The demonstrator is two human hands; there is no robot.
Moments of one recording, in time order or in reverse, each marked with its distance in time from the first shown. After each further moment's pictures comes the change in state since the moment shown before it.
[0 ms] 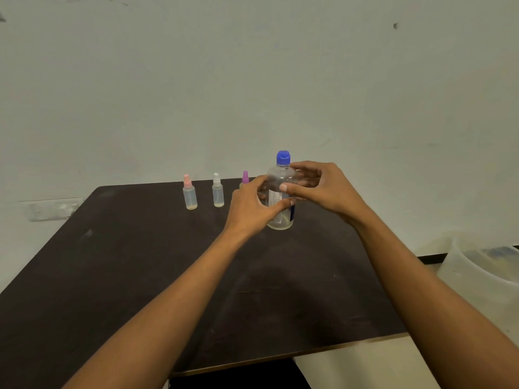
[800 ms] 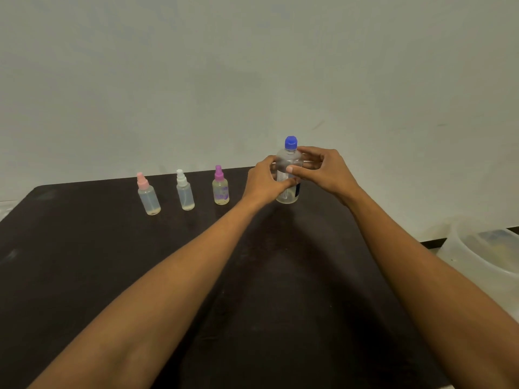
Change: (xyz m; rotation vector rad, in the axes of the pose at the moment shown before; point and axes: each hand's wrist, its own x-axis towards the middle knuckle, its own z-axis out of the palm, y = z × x) left_hand 0.142 -0.060 0.119 -0.058 -0.142 -0.123; right_hand 0.100 0.140 -0.018 -0.052 0.073 0.143
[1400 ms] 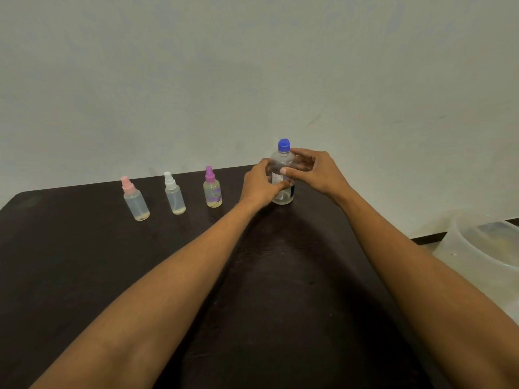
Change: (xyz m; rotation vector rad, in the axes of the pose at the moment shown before) left_hand 0.025 -0.033 0.024 -0.043 -0.009 -0.027; right_hand 0.017 0.029 0.012 0.052 -0.033 0.059
